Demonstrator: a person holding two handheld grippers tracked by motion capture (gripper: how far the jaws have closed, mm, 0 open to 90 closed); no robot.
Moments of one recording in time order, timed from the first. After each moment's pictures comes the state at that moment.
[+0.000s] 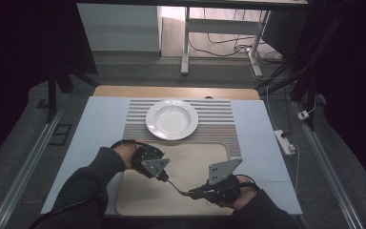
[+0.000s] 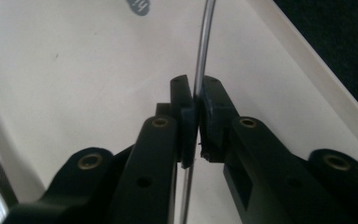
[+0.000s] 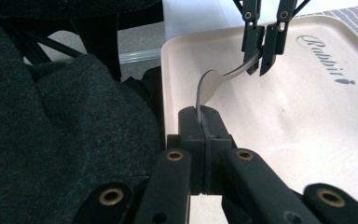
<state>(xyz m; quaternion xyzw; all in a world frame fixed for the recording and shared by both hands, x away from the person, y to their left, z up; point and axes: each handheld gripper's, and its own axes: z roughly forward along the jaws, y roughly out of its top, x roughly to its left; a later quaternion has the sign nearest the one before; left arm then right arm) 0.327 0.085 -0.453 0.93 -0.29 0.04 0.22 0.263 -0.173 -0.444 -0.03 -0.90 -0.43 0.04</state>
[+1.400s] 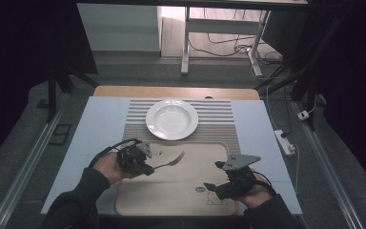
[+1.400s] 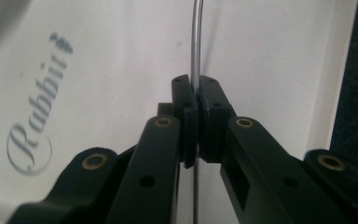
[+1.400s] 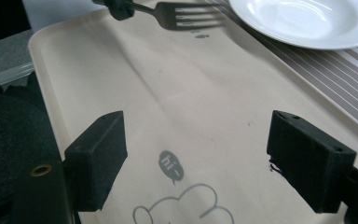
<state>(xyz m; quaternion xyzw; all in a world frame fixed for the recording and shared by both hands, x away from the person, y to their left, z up) 0.324 0.137 -0.467 0.95 0.19 -0.02 0.23 0.276 -0.213 -0.444 -0.22 -0.88 -0.40 -0.12</state>
